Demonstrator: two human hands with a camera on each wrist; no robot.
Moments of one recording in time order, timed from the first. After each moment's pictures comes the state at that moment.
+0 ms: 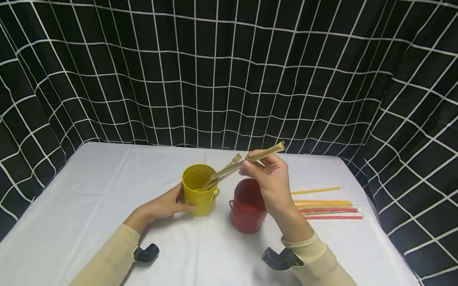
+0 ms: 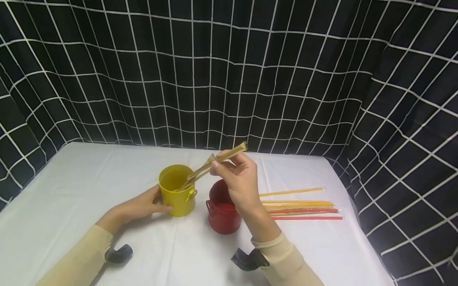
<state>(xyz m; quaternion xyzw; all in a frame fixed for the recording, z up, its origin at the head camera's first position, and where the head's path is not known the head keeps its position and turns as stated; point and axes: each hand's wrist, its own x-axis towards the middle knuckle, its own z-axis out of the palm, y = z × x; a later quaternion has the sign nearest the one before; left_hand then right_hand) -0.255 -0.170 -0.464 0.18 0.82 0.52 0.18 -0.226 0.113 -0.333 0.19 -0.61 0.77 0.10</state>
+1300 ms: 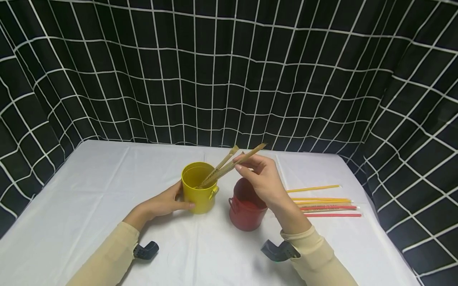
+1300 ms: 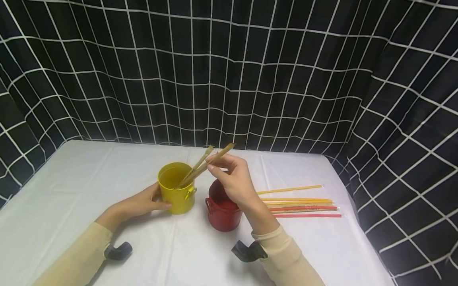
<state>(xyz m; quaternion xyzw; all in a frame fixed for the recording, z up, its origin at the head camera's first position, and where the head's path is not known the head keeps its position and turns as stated) -0.253 -0.169 -0.460 0.17 0.82 0.52 0.18 -0.243 0.120 -0.345 0.21 -0.73 0.65 0.04</state>
